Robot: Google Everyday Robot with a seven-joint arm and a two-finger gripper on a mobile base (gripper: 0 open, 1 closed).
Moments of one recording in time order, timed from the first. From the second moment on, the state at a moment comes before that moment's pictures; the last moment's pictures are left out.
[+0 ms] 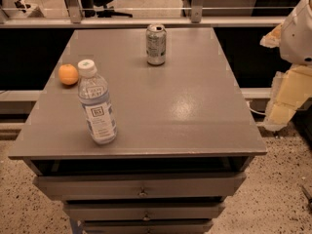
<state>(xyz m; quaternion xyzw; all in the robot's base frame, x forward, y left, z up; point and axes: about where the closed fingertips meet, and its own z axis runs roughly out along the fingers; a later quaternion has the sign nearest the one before) 0.438 -0.216 0.979 -0.60 0.78 -0.04 0.16</state>
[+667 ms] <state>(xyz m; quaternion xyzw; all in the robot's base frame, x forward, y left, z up) 0.469 -0.210 0.970 -0.59 0.78 -0.01 0.20</state>
